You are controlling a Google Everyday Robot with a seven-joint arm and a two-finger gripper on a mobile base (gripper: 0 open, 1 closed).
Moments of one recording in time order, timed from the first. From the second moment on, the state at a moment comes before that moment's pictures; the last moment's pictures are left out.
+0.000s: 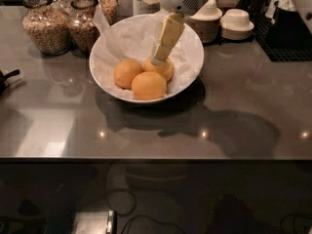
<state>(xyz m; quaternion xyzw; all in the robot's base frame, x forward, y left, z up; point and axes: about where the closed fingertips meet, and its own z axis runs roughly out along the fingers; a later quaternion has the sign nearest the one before) 0.599 0.017 0.995 -0.74 0.59 0.11 0.31</state>
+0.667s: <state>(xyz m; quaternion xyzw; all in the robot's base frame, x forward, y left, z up) 0.632 0.009 0.972 -0.79 0.56 0.05 0.24</state>
